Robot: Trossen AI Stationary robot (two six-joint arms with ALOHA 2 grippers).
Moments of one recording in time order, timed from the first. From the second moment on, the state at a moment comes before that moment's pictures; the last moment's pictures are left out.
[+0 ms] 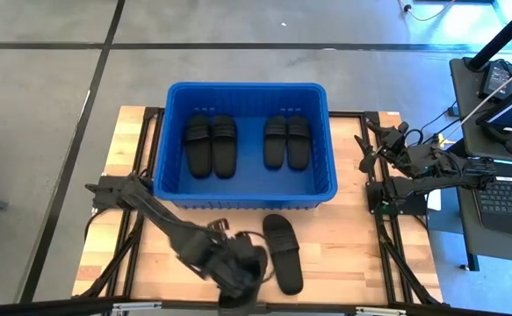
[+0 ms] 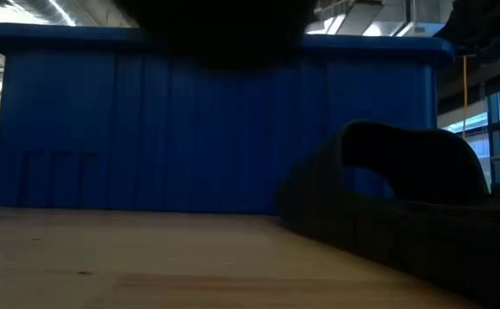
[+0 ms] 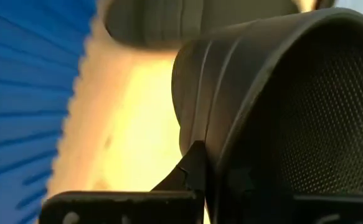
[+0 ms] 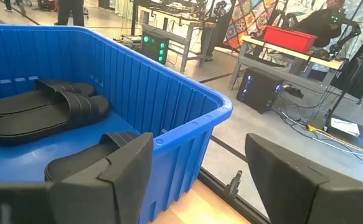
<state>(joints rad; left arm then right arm) -0.61 2.14 2.35 -1.52 -0.26 -0.94 0.11 0.24 0.58 -0.57 0.94 0.03</state>
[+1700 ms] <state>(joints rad) 0.00 1.47 1.39 -1.56 -1.22 -0.50 0.11 0.24 0.58 -0.57 0.94 0.02</state>
